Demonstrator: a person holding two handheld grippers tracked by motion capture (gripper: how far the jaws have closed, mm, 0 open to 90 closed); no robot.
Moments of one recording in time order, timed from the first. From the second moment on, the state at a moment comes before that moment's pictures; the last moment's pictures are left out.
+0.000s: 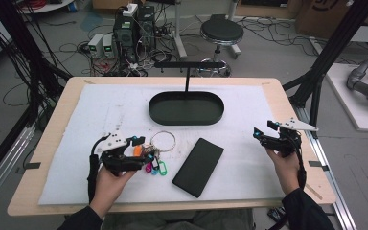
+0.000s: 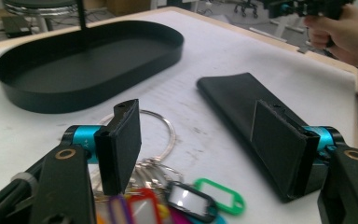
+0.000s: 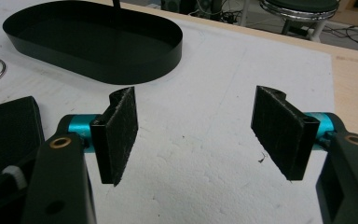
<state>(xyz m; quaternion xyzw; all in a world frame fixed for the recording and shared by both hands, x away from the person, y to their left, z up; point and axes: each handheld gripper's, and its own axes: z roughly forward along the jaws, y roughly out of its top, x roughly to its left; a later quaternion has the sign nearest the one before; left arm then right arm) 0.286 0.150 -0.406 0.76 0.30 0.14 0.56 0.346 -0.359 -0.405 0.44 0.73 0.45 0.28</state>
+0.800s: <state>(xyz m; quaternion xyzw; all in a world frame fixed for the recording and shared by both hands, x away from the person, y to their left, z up) 0.264 0.093 -0.446 0.80 0.34 0.01 0.50 0.346 -0.355 -0.406 0.43 0.74 0.43 0.29</state>
